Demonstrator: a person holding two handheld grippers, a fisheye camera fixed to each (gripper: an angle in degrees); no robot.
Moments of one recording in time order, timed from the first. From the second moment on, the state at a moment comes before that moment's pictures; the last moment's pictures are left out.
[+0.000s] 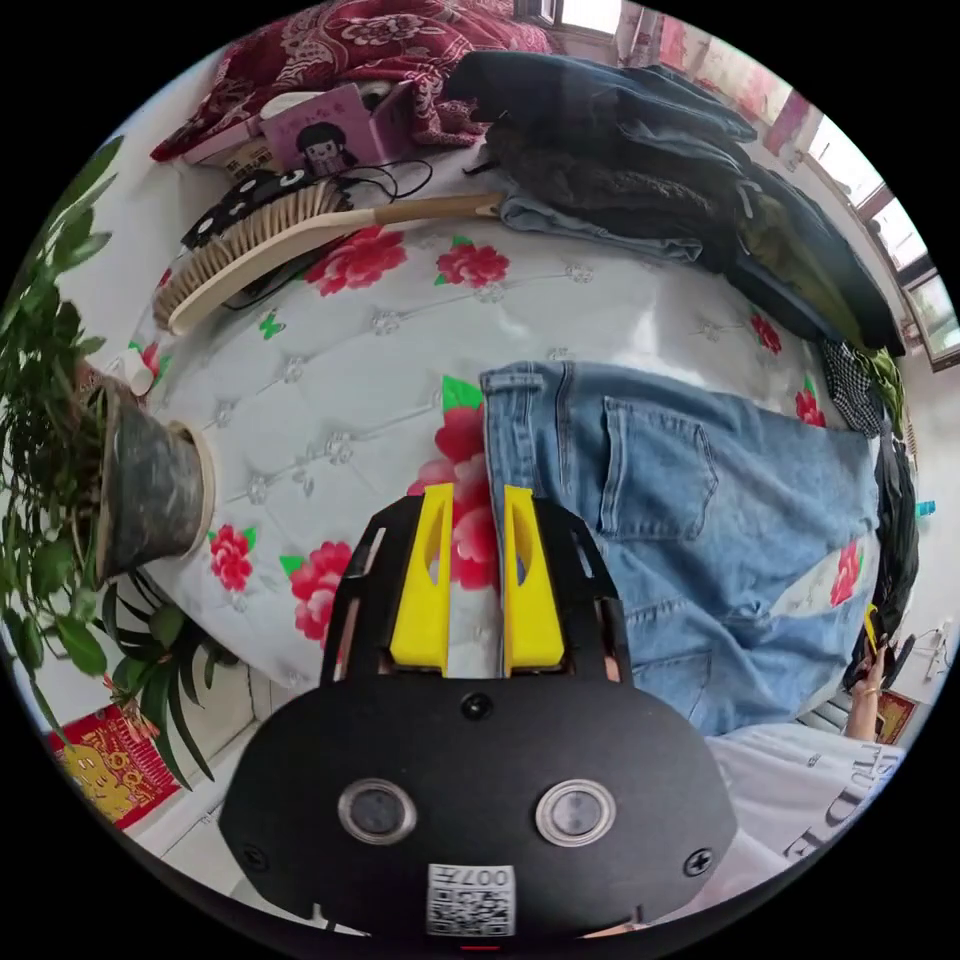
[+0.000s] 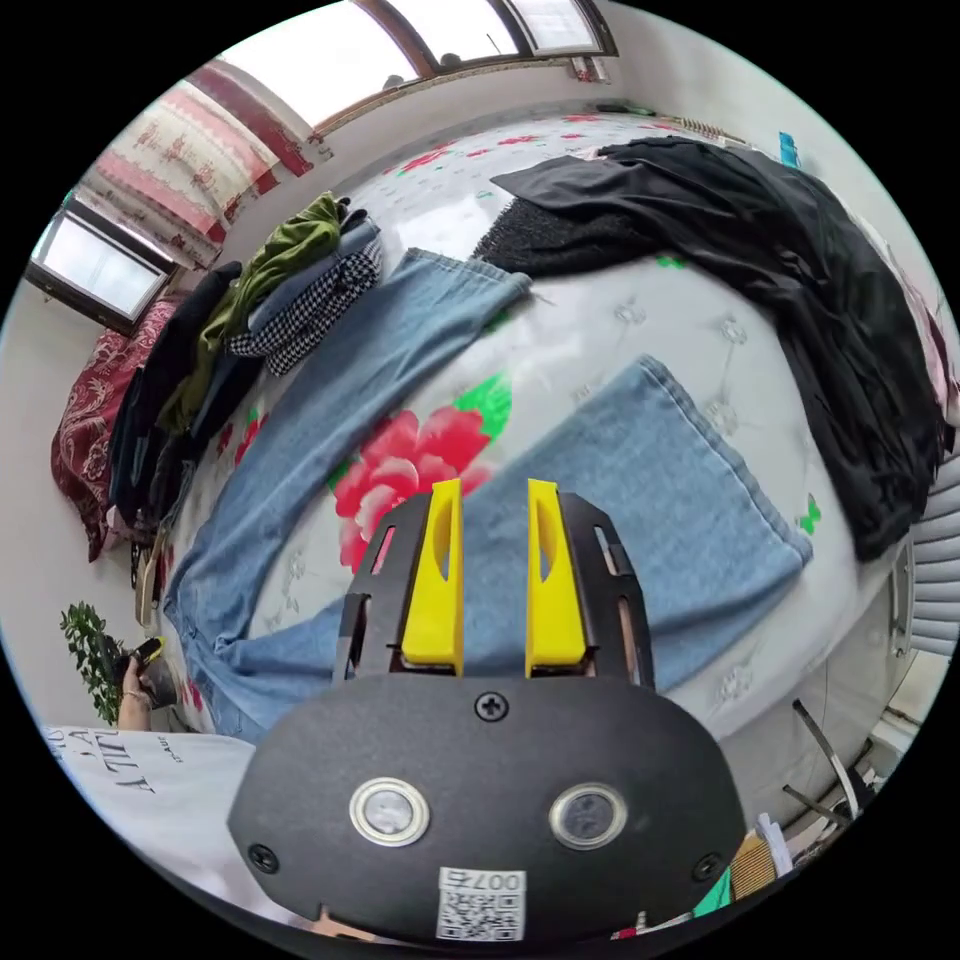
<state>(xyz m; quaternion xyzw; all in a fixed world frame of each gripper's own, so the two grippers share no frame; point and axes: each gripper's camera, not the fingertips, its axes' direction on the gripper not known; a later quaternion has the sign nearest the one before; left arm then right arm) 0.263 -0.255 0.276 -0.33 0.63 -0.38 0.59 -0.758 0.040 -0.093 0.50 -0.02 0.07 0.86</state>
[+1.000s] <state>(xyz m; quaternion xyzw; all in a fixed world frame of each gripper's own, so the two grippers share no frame) 0.272 -0.082 0.038 -0.33 0.74 -0.27 0.52 -0.630 0.157 -0.007 0.44 -0.05 0.21 0.87</state>
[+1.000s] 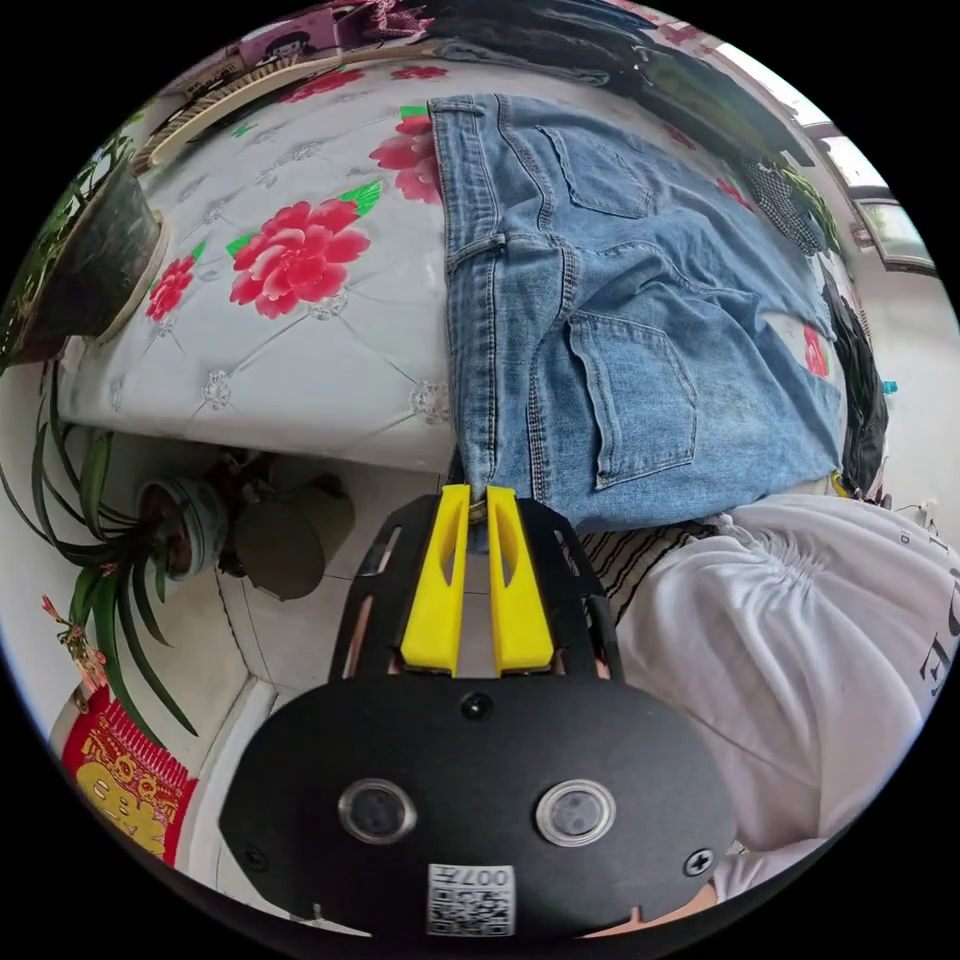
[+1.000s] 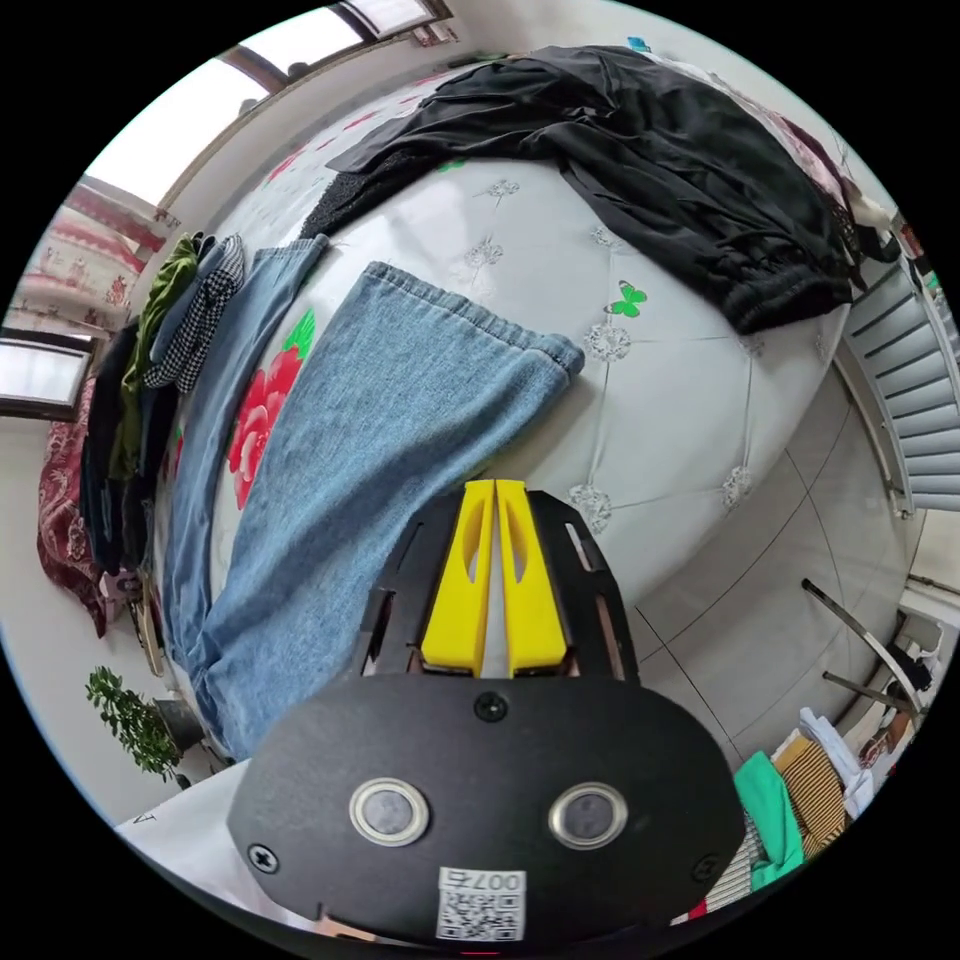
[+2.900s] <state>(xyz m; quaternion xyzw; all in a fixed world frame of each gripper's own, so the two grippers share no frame) 0.191 -0.325 0.211 -0.28 0.63 -0.18 0.70 -0.961 -0.105 -0.003 0.16 0.27 -0.19 0.93</state>
